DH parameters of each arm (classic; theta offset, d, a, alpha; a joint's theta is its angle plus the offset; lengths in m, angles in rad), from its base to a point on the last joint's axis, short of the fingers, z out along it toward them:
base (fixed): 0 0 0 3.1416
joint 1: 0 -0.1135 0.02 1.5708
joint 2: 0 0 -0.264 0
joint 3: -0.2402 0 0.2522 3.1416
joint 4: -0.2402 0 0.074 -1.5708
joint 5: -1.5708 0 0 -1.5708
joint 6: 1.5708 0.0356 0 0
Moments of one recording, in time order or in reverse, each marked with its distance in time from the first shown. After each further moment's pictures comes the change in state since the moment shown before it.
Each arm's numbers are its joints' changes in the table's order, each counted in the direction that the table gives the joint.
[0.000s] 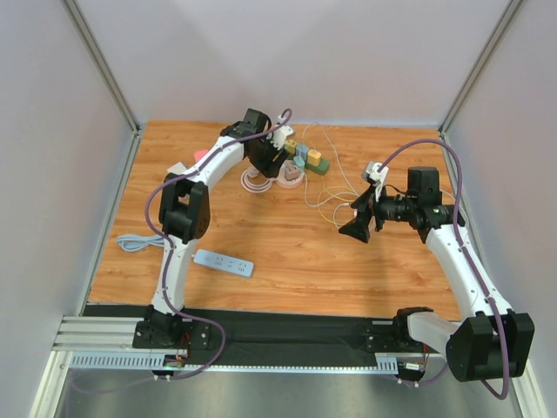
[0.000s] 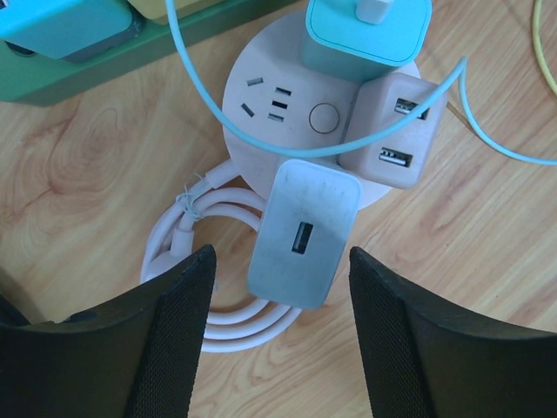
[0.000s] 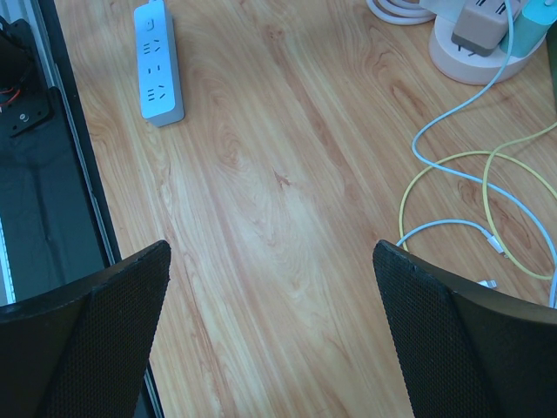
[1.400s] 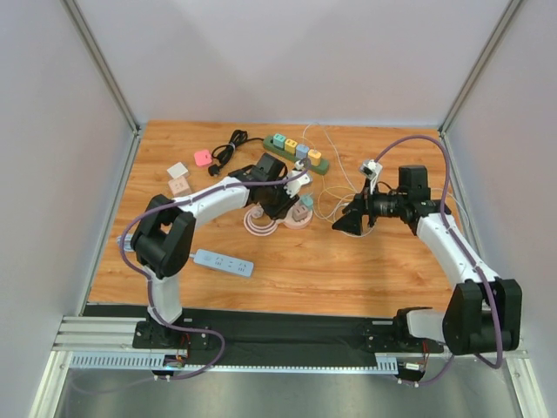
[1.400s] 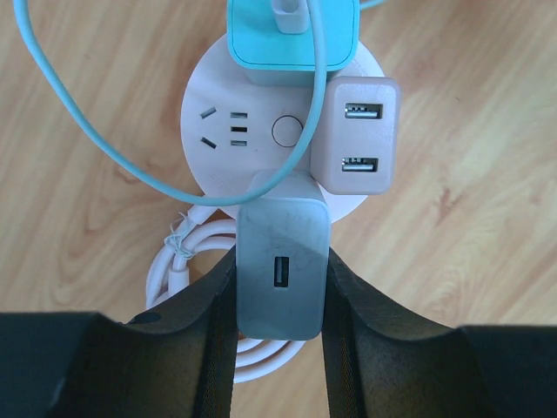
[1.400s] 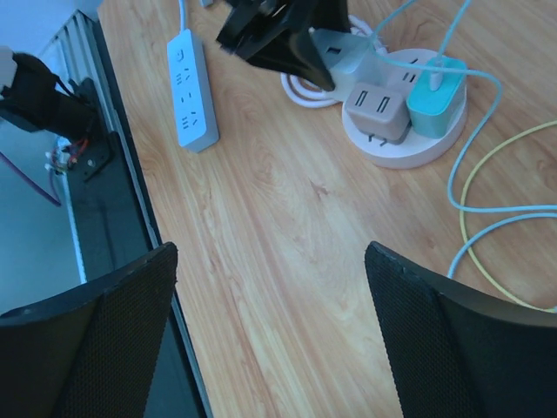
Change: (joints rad) left arm 0.223 -0.401 0.671 0.248 0.063 -0.034; right arm -0.001 0.129 0.040 0.150 0.067 0.231
